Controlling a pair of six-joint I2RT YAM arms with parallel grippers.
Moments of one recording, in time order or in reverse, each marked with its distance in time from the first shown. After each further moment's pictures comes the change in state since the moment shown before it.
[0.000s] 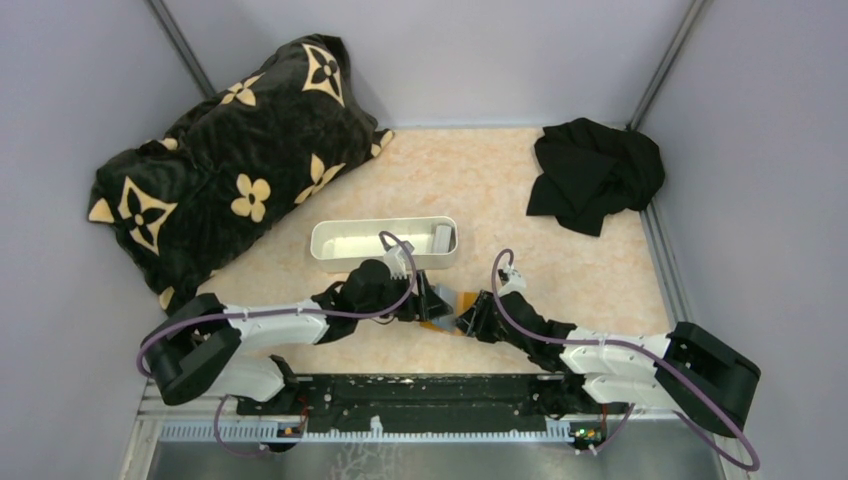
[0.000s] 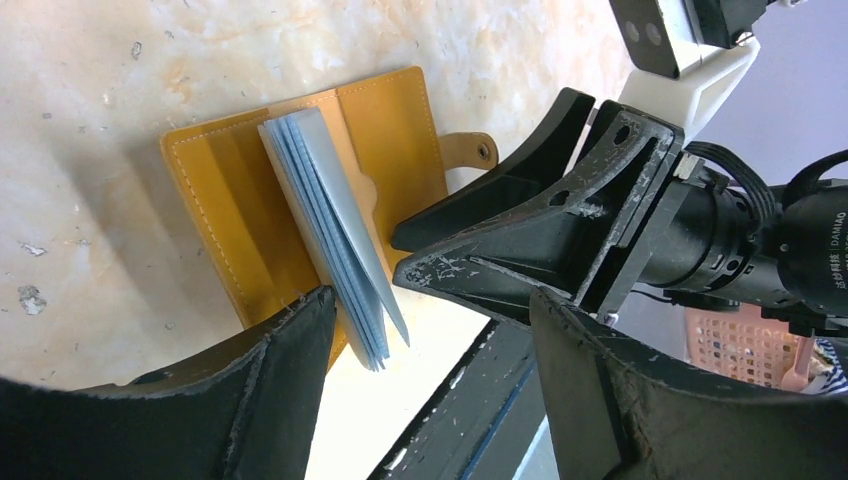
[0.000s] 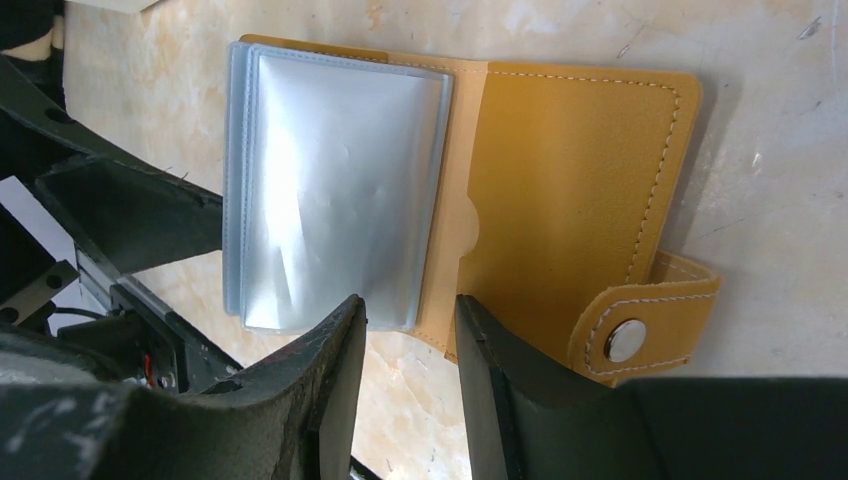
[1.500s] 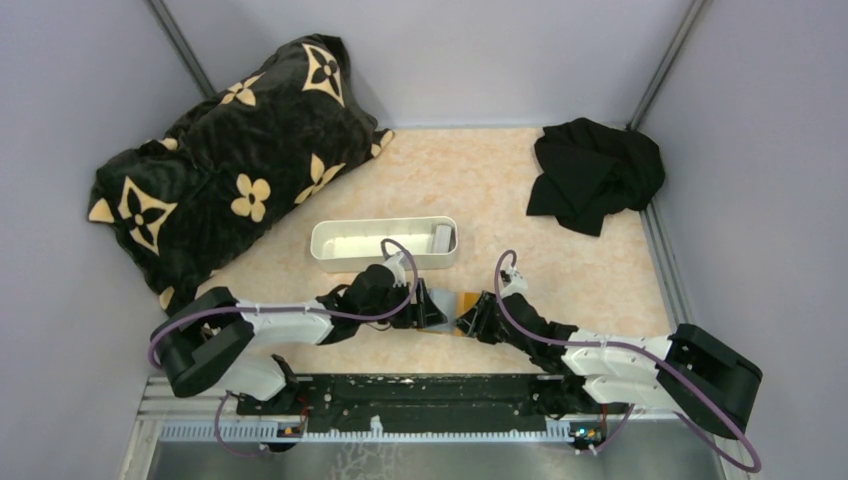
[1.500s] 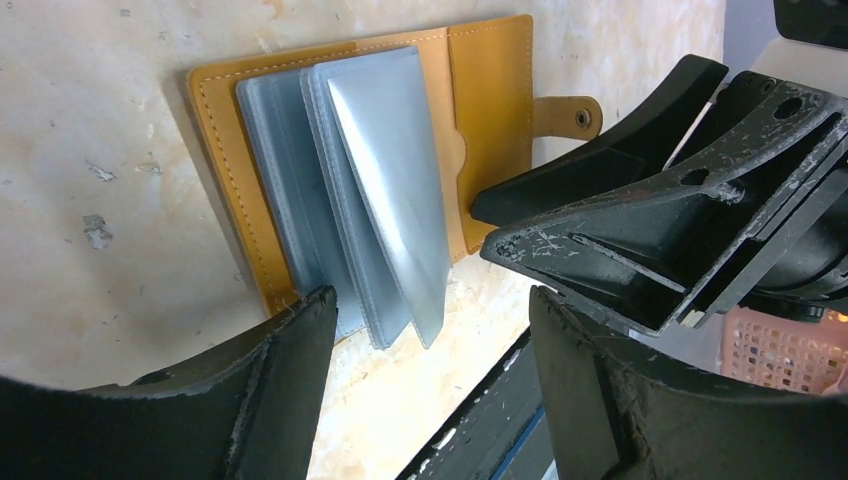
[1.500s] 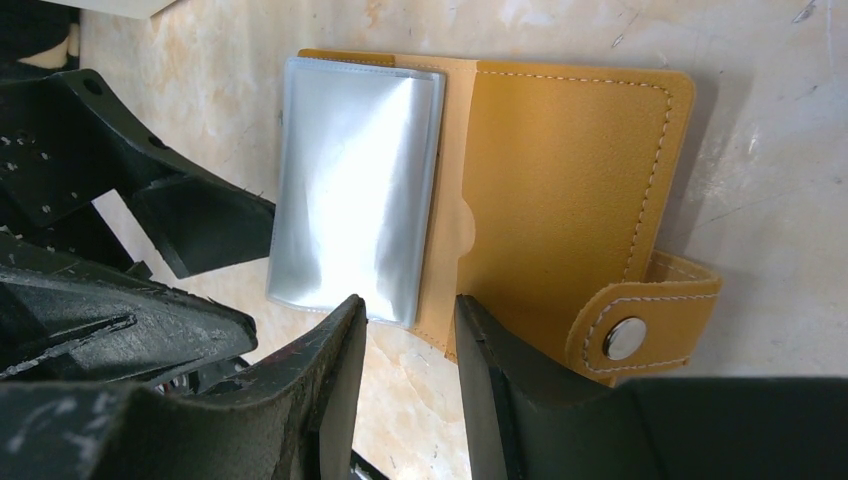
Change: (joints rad) left arm 0.000 0.051 -0.020 -0.058 -0.015 -0.009; right arm -0.001 -0.014 -0.020 0.017 0.000 0.023
